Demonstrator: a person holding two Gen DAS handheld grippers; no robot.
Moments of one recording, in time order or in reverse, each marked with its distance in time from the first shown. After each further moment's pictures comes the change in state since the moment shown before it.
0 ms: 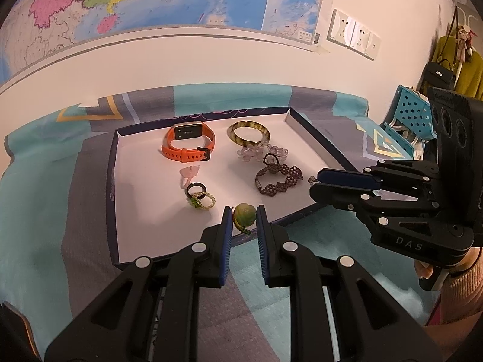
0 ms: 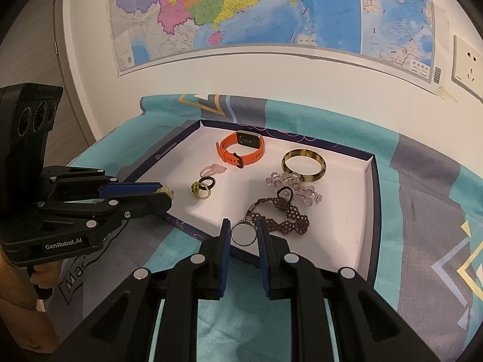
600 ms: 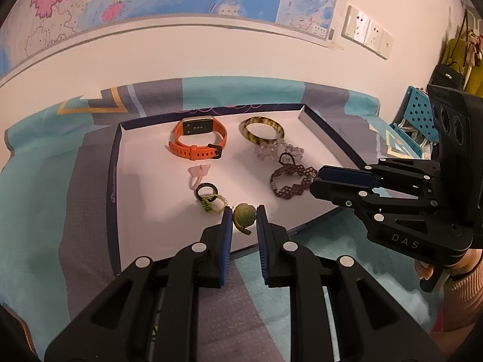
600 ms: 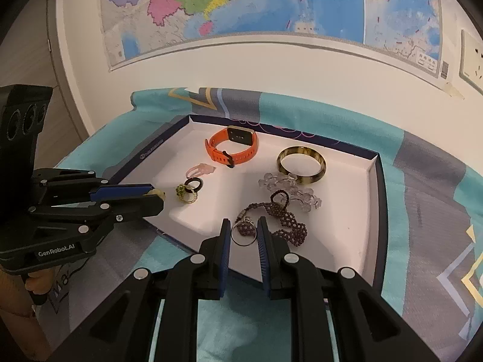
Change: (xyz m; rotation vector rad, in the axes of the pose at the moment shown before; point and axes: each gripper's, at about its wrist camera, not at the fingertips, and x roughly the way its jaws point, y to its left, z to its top) left arm 0.019 0.013 0.004 -0.028 0.028 0.026; right arm 0.025 -0.006 0.007 0.008 0.037 -0.017
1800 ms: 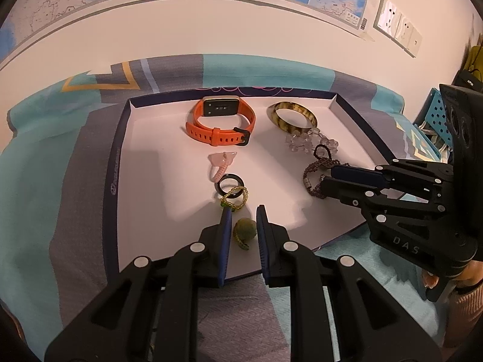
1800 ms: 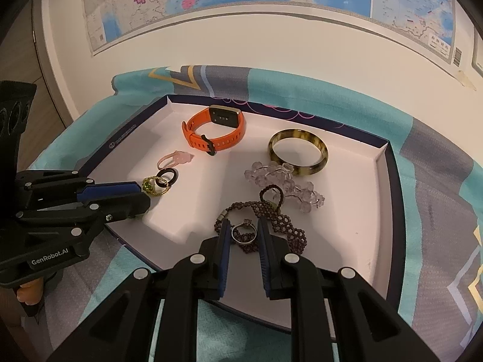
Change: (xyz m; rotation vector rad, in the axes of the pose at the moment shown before) left arm 0.032 0.017 0.001 -0.060 0.060 0.062; right arm 0.033 -0.007 0.005 0.008 0.080 -0.045
